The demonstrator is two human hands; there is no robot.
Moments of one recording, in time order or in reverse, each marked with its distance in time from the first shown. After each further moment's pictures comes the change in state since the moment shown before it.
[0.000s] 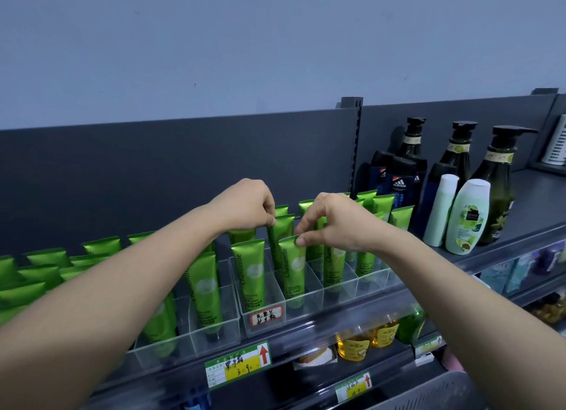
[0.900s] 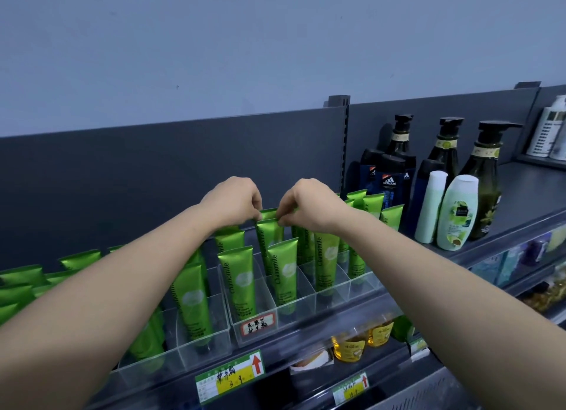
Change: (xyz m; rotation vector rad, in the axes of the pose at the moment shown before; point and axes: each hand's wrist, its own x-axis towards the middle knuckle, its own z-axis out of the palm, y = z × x) left_hand 0.029 -0.012 0.005 0.055 -0.011 -0.107; right_hand 0.047 0.011 0.006 -0.155 0.056 0.075
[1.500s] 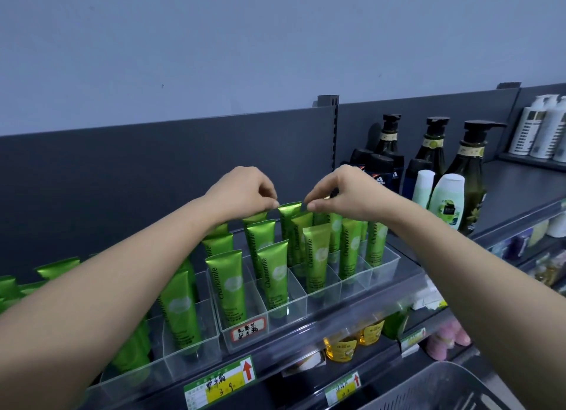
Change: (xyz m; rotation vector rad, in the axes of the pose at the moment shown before) left_hand 0.003 0.029 -0.010 -0.123 0.051 0.163; right_hand -0.033 0.037 -0.047 0.144 0.035 0.082
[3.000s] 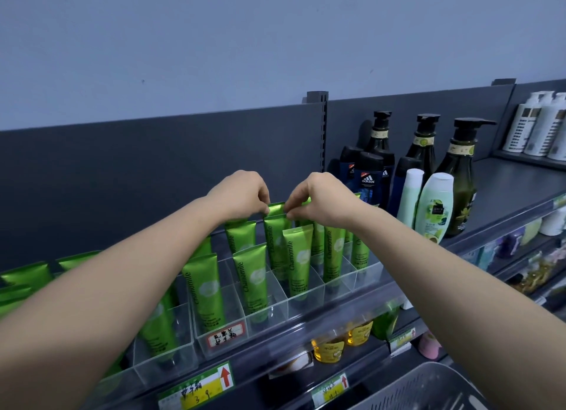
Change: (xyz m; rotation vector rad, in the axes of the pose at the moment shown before) left_hand 0.029 0.013 0.024 0.096 -0.065 -0.035; right_hand 0.017 0.018 0.022 -0.056 0.027 -0.045
